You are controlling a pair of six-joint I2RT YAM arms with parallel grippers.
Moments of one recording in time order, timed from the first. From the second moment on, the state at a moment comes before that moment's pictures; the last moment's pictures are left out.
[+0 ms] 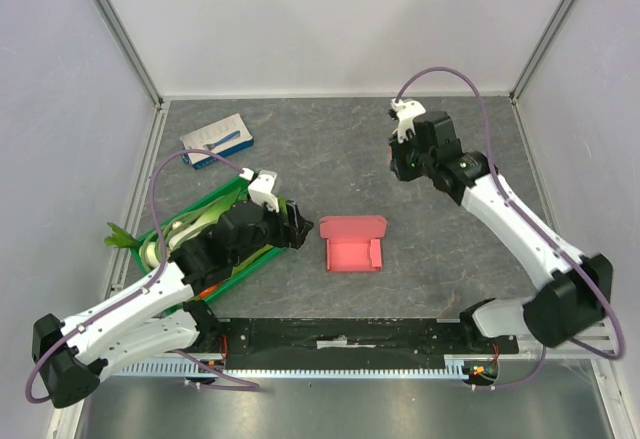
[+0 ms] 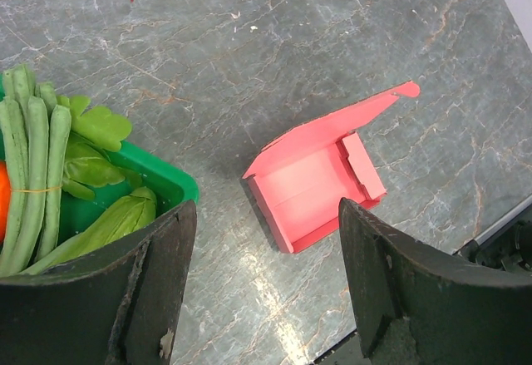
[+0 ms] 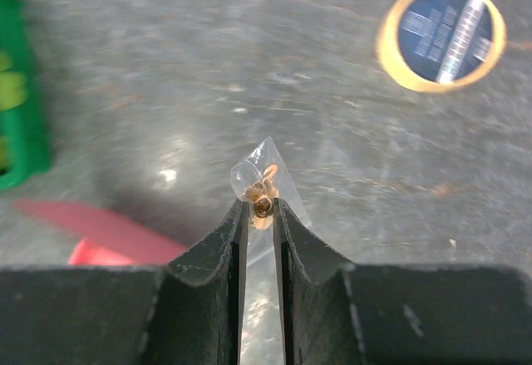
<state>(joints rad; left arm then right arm) -0.85 0.84 0.67 -0.26 -0.21 -0.47 0.40 1.40 1.23 -0.51 -0.01 0.03</state>
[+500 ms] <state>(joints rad) -0.85 0.83 0.61 -0.23 -0.20 -0.53 0.97 1.18 0.96 -0.48 -0.04 0.21</state>
